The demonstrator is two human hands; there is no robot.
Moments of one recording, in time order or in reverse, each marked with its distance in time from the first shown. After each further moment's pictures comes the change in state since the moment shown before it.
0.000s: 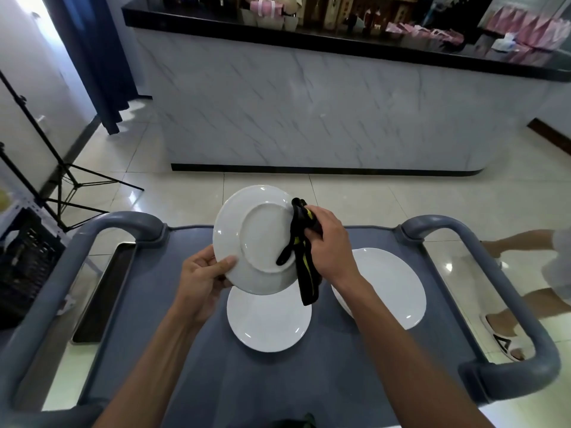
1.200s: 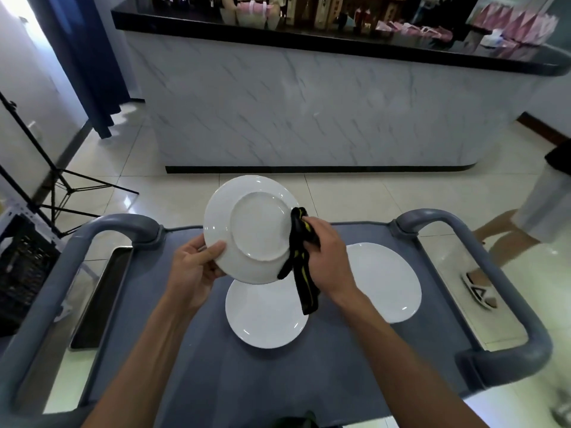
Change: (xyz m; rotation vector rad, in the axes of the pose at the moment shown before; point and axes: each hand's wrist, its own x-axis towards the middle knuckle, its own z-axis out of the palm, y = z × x) left_hand 0.011 0.016 -0.002 -0.031 -0.007 -0.030; right_hand -0.031 0.005 0.003 0.011 0.039 0.012
